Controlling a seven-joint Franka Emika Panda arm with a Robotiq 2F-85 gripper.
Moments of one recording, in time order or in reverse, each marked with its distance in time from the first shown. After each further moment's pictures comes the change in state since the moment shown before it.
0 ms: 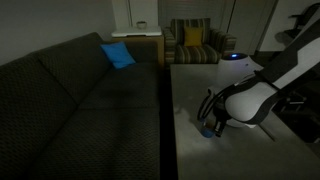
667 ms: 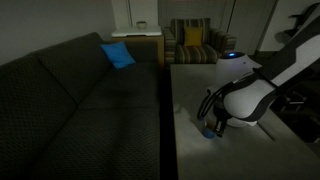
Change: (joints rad) arm -0.001 0.000 0.002 0.019 -0.001 -0.057 -0.027
